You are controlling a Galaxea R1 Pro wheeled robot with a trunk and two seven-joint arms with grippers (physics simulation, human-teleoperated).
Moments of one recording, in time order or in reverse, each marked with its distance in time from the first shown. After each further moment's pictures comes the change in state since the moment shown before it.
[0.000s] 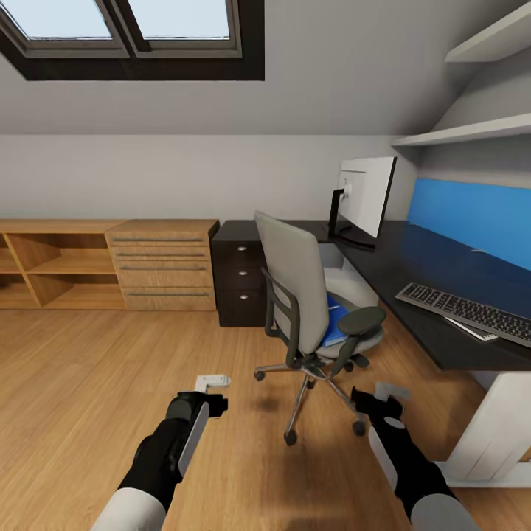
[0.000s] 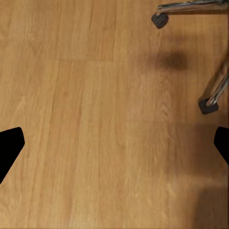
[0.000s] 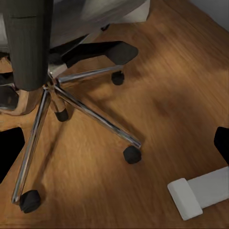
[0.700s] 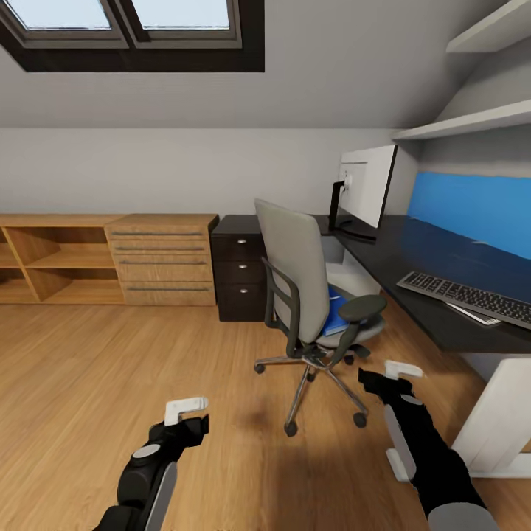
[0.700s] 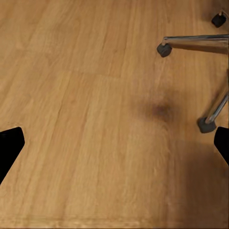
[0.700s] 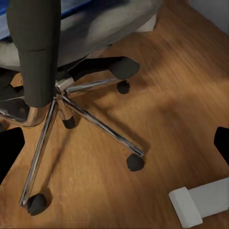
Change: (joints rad) left arm 0.382 0.021 -0.002 -0.537 0.016 -0.068 -0.006; right arm 0.056 -0.029 -0.003 -0.367 -0.027 0.291 0.039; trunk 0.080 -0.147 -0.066
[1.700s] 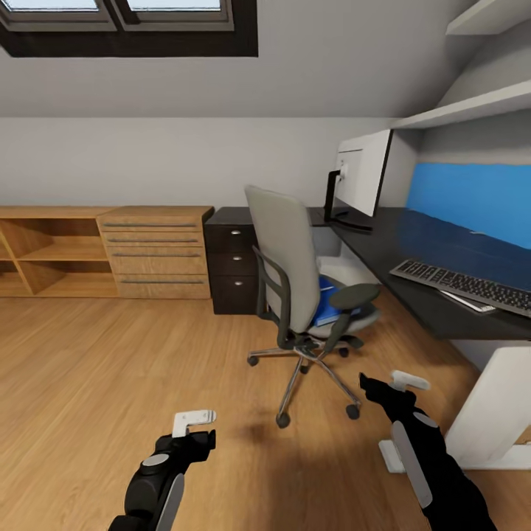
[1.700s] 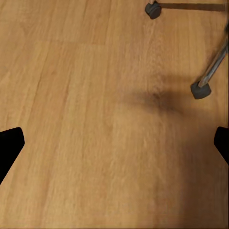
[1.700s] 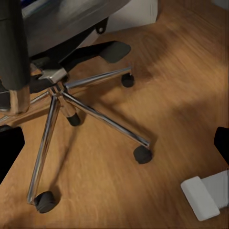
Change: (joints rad) left arm 0.023 0.003 -0.048 0.032 -0.006 0.028 0.006; right arm 0.118 0.001 0.000 -0.151 -0.136 -0.022 -0.002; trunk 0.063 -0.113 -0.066
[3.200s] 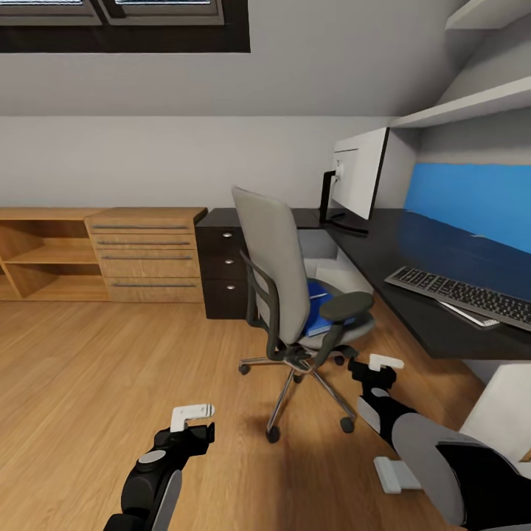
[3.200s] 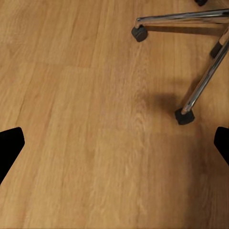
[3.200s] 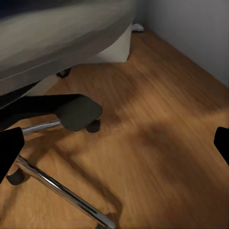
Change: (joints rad) left arm 0.000 0.001 0.001 -0.044 0.006 0.005 -0.001; right arm -0.581 0.005 0.073 1.214 0.180 -0.733 -0.115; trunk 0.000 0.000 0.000
